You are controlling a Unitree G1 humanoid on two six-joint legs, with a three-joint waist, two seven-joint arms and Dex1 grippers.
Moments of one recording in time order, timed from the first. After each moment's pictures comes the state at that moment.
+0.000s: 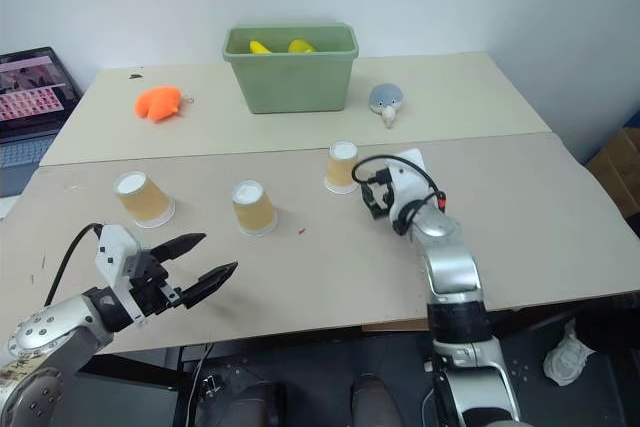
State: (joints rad) left arm 0.18 0.63 0.30 -0.66 -0.66 0.59 -0.59; right arm -0.62 -0.20 -0.02 0.05 0.01 0.57 0.21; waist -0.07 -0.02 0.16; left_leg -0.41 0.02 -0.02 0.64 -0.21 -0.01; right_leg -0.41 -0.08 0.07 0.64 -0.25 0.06
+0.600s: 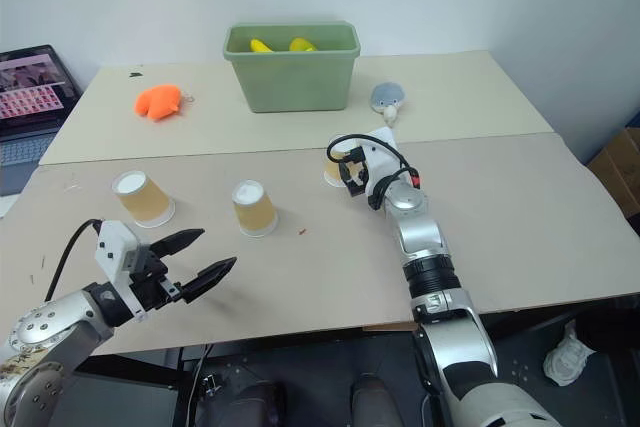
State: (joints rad) left arm 0.18 0.63 0.30 -0.65 -0.65 0.59 -0.59; right arm -0.83 -0.16 0.02 0.53 0.01 0.28 0.23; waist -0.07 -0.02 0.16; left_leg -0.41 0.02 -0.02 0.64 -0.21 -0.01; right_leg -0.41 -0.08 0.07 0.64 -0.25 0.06
